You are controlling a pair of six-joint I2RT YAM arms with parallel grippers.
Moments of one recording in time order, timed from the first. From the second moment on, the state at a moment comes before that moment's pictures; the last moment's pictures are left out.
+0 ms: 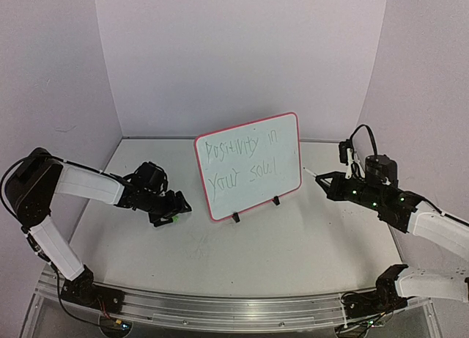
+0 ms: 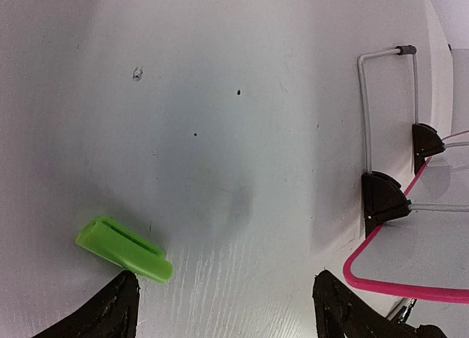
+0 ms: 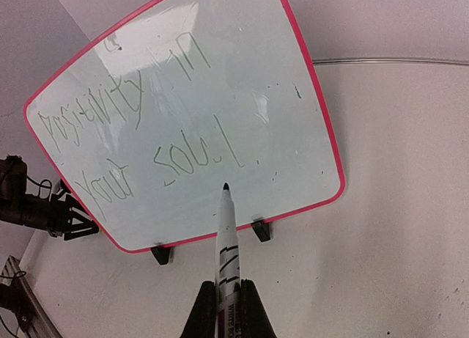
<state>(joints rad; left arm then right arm) -0.58 1.63 0.77 -0.08 0.21 -0.91 0.48 0.95 0.60 -0.03 -0.11 0.40</state>
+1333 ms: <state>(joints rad) -0.52 1.77 0.95 -0.16 0.24 -0.48 0.48 0.90 0.59 -0.09 -0.10 0.41</state>
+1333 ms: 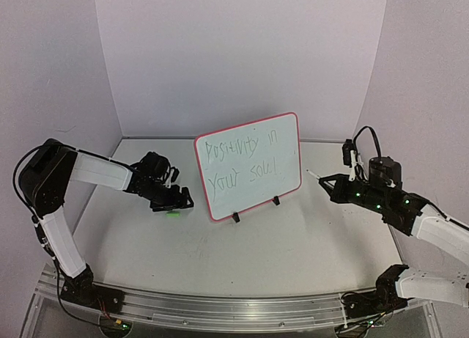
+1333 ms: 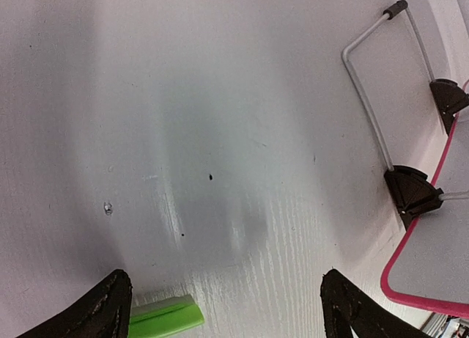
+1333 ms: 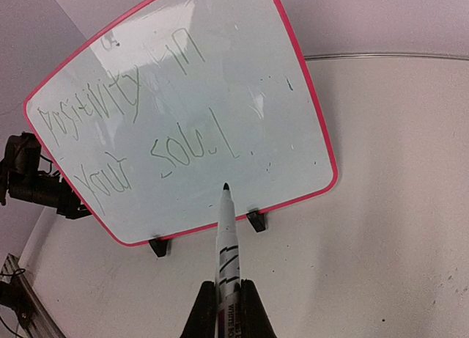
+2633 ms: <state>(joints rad) -0.63 1.68 0.87 -0.37 0.05 -0.42 0.48 0.89 0.59 -0.10 -0.09 0.41</state>
